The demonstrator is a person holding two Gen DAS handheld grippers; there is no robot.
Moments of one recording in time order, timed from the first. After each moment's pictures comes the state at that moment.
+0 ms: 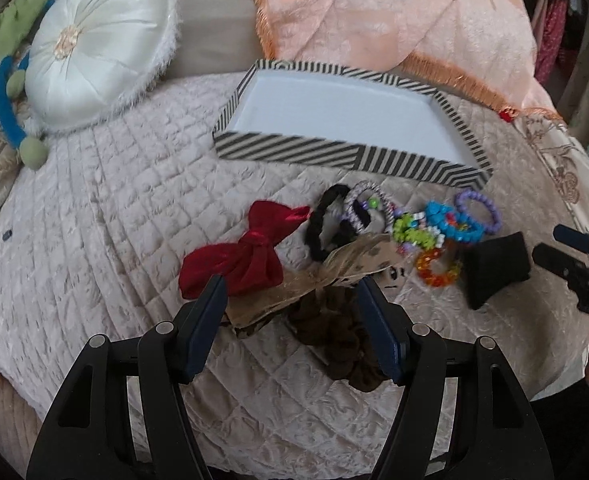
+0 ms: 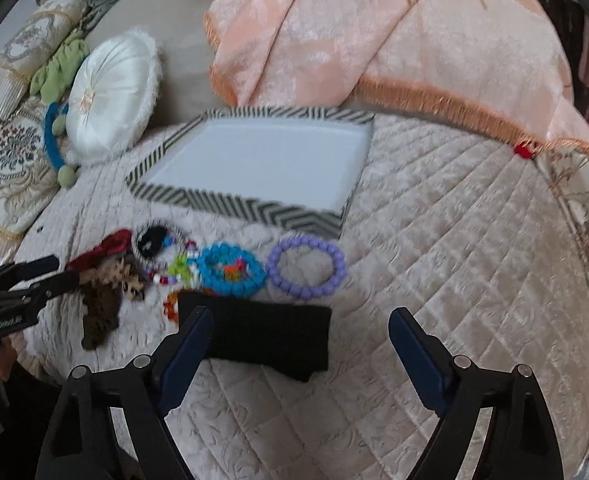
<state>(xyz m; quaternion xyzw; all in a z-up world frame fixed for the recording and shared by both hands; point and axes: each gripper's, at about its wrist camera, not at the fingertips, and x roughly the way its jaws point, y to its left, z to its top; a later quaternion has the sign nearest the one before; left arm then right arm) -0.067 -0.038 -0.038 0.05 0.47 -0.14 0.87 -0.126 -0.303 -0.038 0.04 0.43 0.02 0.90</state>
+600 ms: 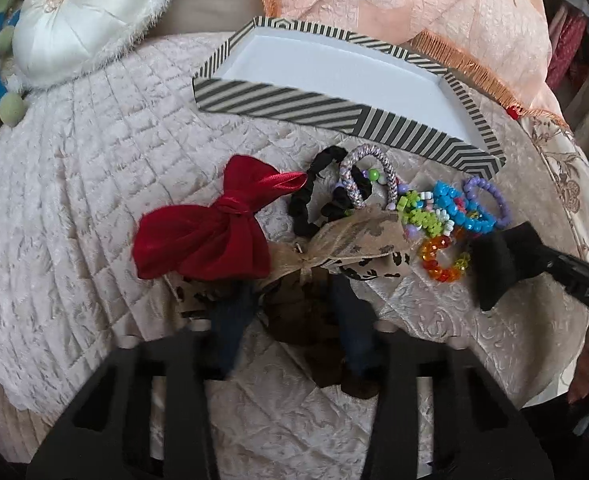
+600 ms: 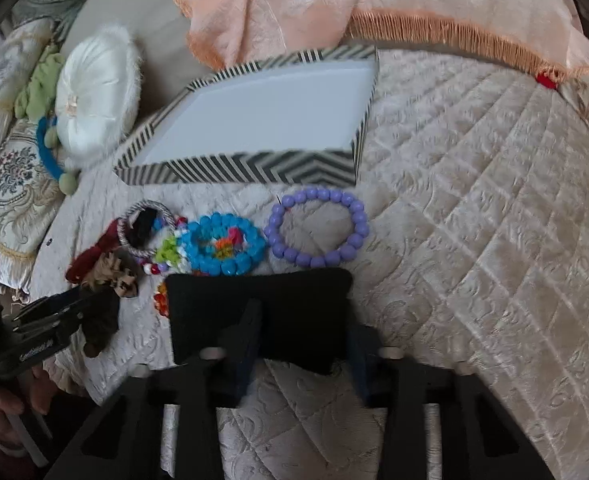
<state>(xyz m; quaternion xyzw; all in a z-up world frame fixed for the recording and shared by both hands) -0.055 -0.047 -0.070 0.01 0.51 -0.15 0.85 -0.110 -0.318 -0.064 0.12 0.46 0.04 0.88</state>
